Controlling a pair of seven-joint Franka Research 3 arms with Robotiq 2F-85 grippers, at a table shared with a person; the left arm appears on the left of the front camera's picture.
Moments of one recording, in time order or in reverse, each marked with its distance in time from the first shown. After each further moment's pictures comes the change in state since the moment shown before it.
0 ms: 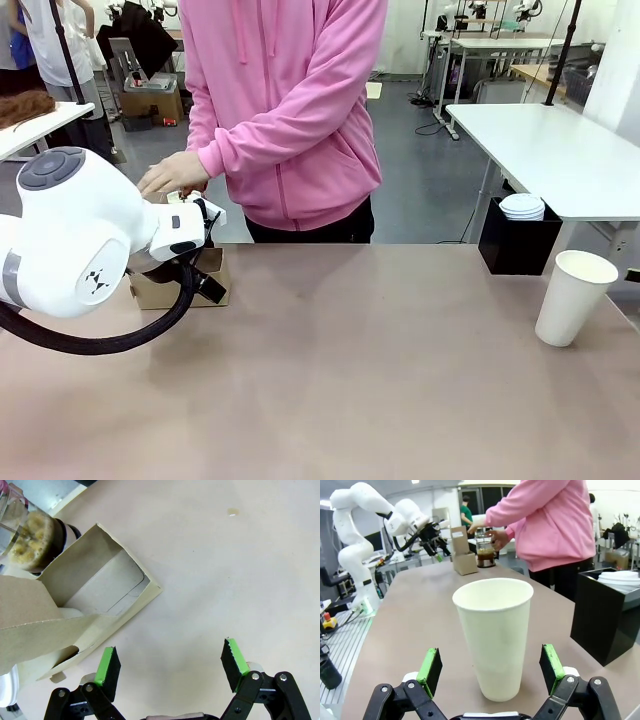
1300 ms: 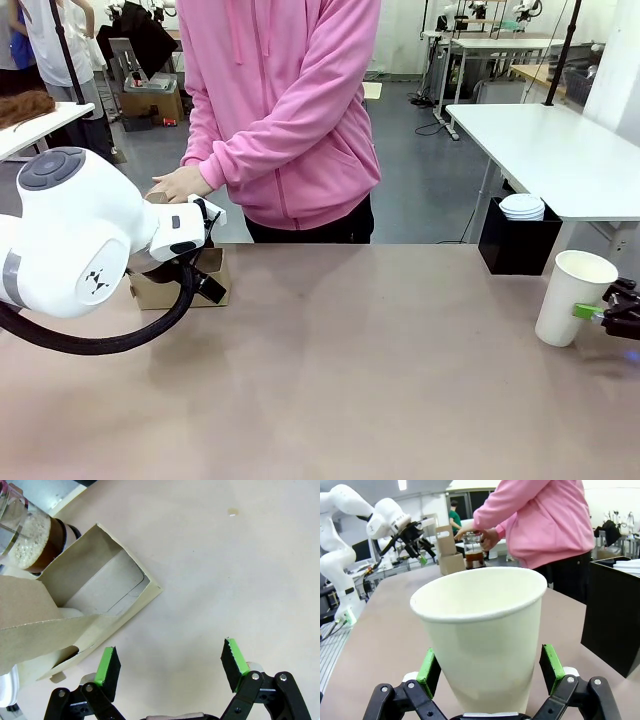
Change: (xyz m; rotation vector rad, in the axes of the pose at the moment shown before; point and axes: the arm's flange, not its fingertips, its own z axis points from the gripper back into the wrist) left arm 0.000 0.000 0.000 0.000 0.000 0.000; right arm -0.034 -0.002 -0.077 -0.059 -0.025 -0.025
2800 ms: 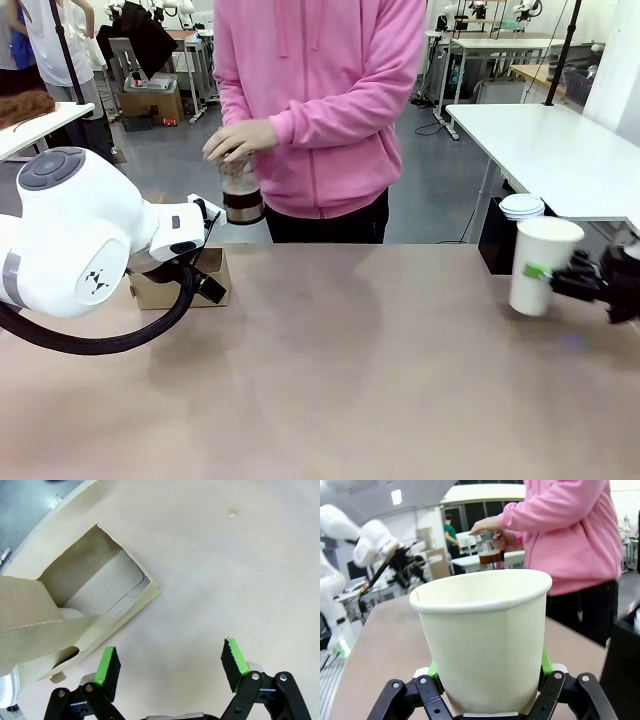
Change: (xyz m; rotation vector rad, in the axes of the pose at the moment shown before) left arm 0.000 0.000 0.000 0.000 0.000 0.000; right arm 0.054 0.007 -0.099 -0.041 -0.067 -0.040
